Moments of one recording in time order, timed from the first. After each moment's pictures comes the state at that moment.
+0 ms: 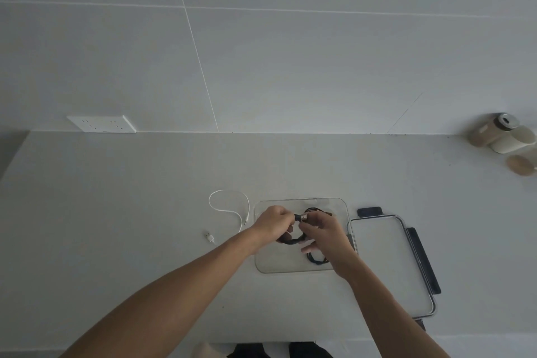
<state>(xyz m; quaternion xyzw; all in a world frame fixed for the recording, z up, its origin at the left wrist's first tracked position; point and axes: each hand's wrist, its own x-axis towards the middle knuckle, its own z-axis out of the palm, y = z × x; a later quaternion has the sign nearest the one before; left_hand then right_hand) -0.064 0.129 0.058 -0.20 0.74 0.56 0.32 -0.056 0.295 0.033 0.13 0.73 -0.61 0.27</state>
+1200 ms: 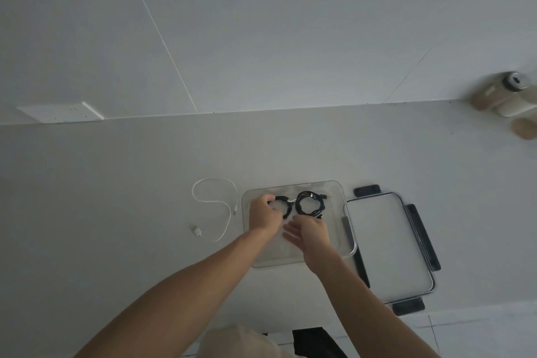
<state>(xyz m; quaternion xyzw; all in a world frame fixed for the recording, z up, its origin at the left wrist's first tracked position) -0.075 0.151 -0.019 -0.30 0.80 0.48 0.20 -0.050 0.269 -0.027 0.44 0.53 -0.68 0.24</state>
